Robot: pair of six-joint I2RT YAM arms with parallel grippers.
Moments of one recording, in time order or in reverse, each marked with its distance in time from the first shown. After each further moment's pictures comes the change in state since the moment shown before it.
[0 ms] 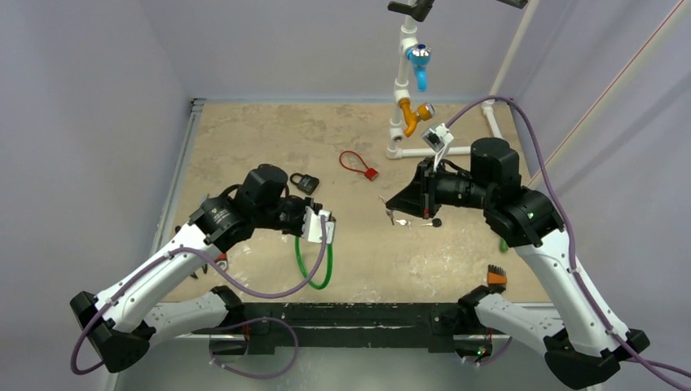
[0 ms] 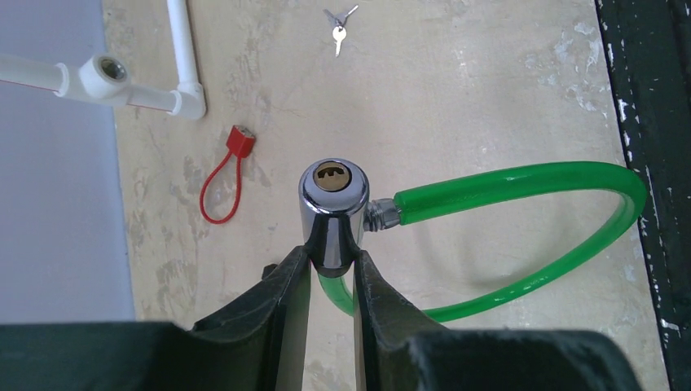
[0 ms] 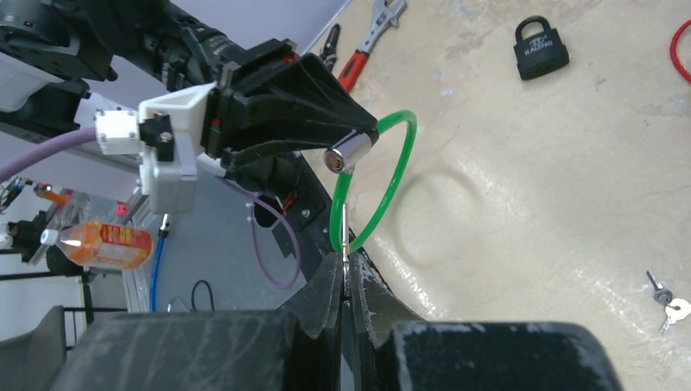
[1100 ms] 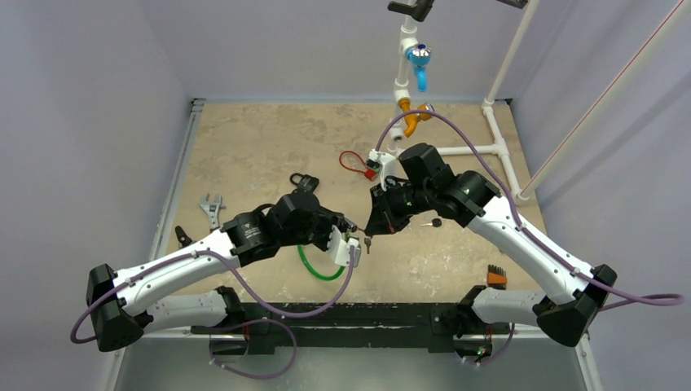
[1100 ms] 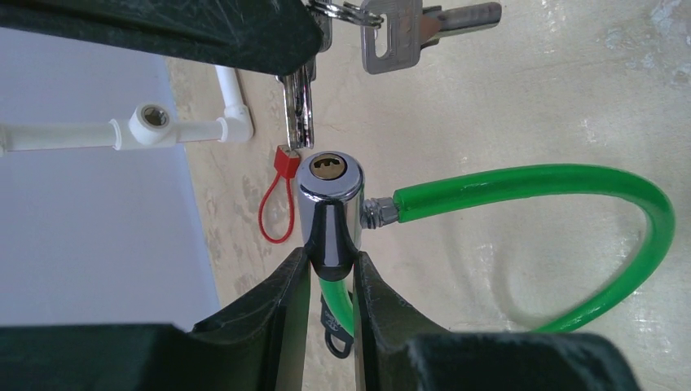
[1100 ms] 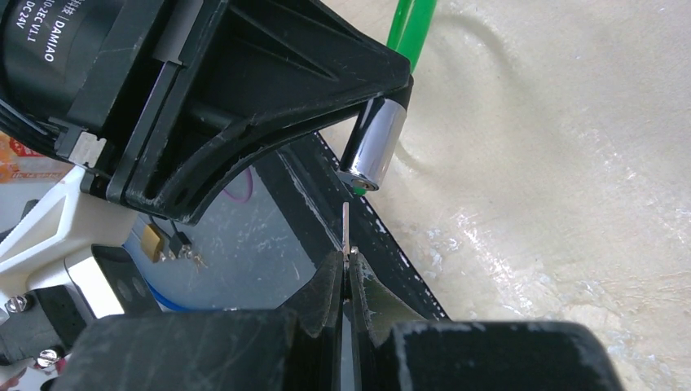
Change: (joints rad) left arm -0.254 0.040 -0.156 0.306 -0.325 0.066; right arm 0.238 0.262 0.001 -0.164 0.153 -0.084
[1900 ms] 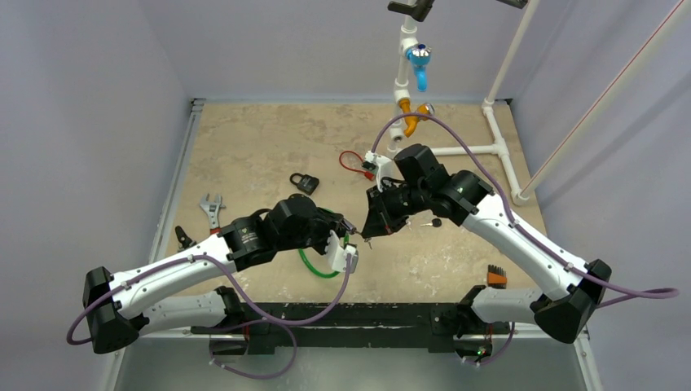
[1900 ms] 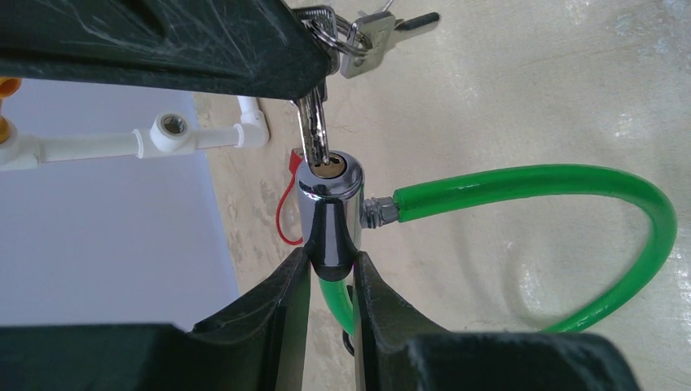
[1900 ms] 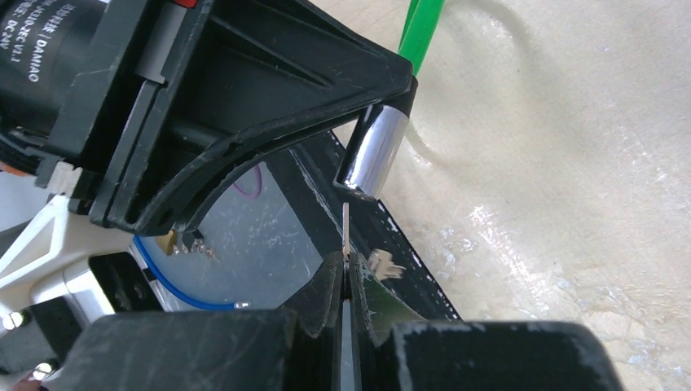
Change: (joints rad) left arm -0.027 -0.039 -0.045 0.035 -0.025 0.056; right arm 0.003 0.021 -0.012 0.019 -0.037 0.018
